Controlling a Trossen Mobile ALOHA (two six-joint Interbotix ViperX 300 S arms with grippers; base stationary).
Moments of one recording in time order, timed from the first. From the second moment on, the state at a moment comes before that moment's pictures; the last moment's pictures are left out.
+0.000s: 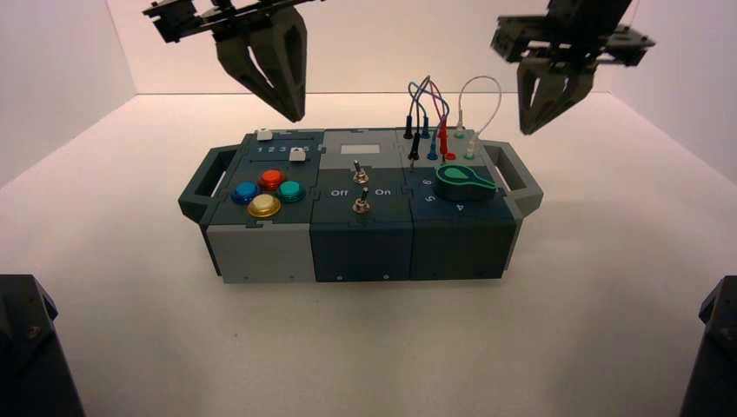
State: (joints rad) left arm -0.74 -0.25 0.74 -0.23 0.86 -0.28; right arm 0.33 -0.09 0.77 0.08 0.71 0.07
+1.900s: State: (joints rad) left arm -0.94 0.09 0.64 -0.22 0.66 -0.49; right arm 0.38 0.15 0.70 0.08 0.61 0.02
